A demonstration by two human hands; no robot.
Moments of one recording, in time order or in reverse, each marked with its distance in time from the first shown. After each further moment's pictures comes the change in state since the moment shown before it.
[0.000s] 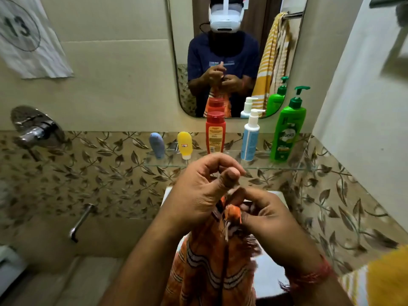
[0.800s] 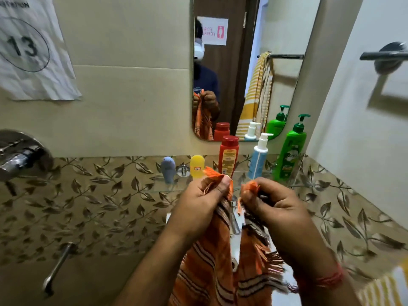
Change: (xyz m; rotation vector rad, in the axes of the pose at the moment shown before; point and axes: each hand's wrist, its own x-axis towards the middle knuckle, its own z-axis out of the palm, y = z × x) left_hand -0.011 -0.028 -0.104 -0.108 0.099 -0.198; right_hand 0.049 -0.033 0.102 -0.172 0.293 -0.141
